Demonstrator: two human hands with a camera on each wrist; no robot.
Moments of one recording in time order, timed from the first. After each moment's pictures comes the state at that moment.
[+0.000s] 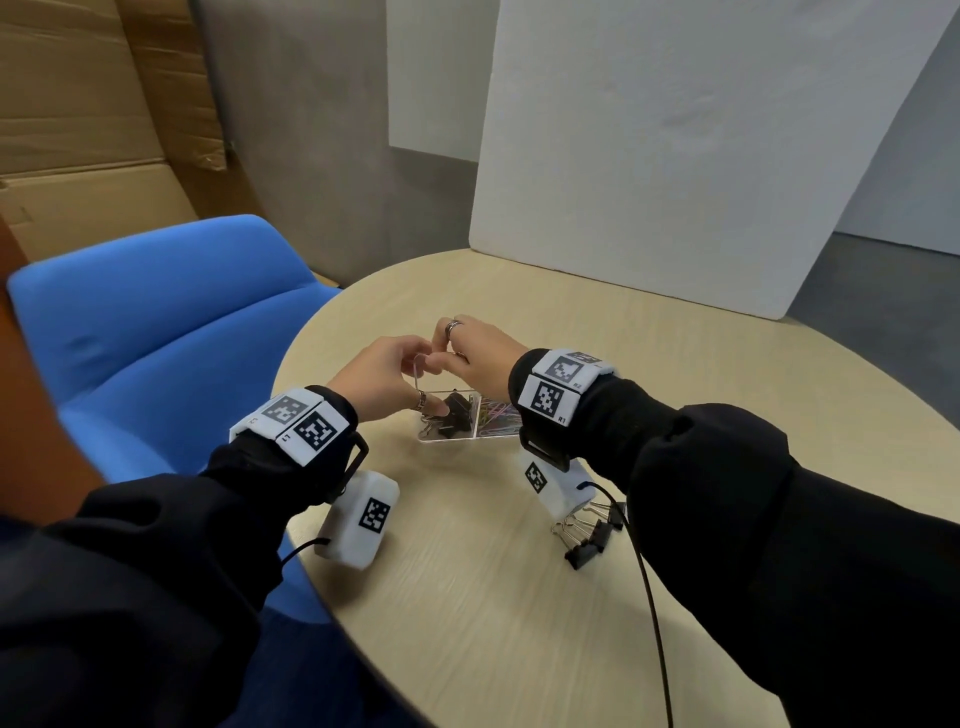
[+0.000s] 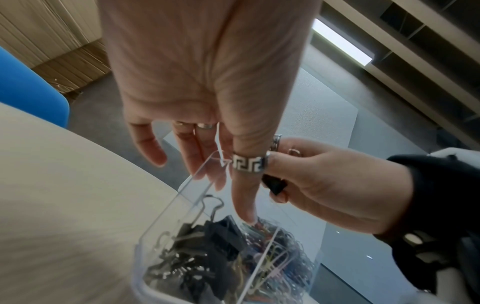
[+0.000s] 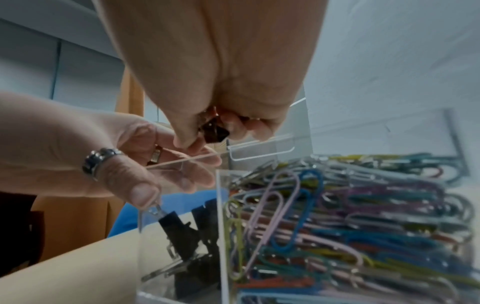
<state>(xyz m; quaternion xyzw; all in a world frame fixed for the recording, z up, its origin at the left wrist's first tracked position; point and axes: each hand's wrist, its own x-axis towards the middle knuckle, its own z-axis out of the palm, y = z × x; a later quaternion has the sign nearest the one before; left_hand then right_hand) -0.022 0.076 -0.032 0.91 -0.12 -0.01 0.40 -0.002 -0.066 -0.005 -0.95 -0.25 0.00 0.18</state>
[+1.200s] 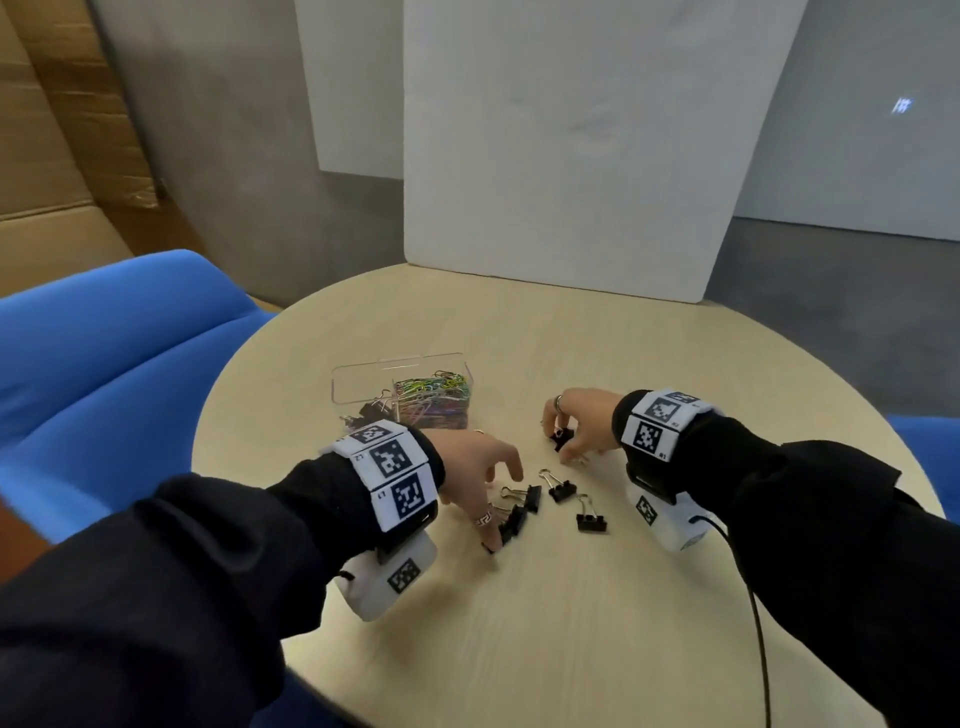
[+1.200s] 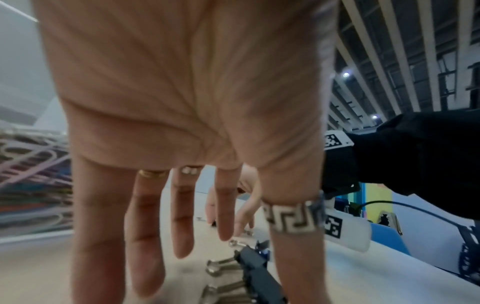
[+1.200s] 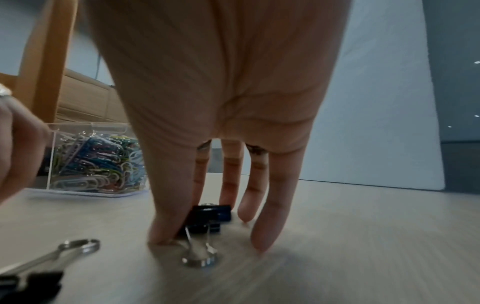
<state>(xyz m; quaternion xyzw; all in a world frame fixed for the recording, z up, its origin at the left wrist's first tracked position) -0.083 -0.062 -0.014 0.91 -0.30 -0.29 0.04 -0.043 -0.245 -0.024 -0.98 -0.08 0.20 0.03</state>
